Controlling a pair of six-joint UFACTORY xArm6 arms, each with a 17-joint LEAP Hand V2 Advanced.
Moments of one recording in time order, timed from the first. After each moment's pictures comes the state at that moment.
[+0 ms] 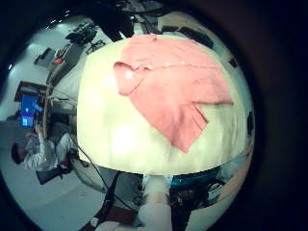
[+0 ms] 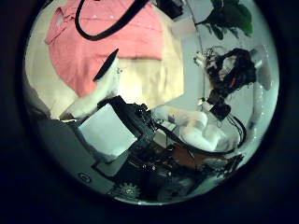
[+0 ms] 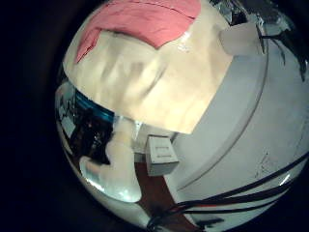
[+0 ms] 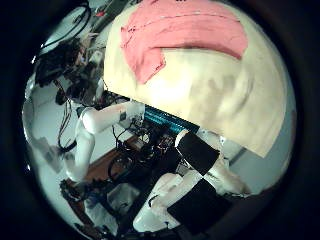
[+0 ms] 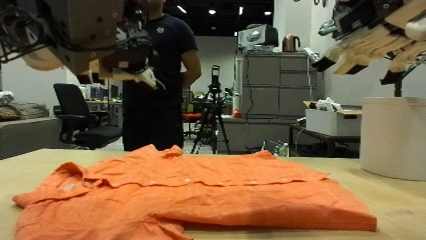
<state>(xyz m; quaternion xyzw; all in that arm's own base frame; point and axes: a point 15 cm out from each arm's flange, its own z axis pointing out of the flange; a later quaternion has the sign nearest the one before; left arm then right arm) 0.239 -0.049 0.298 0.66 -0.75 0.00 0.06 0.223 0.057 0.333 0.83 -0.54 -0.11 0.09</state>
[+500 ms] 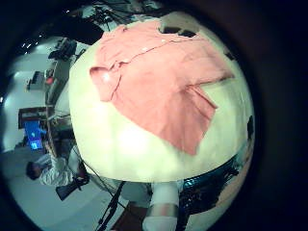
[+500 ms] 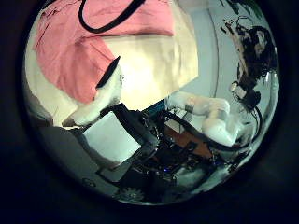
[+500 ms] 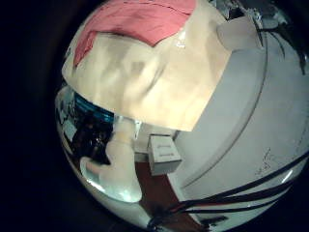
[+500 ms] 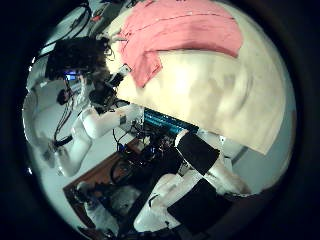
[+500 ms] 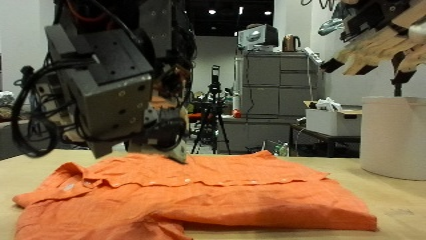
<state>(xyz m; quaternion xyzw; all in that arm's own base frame) 0.248 -0.090 0.228 0.59 -0.80 -0.06 0.06 0.225 0.047 0.333 0.81 -0.57 -0.11 0.08</state>
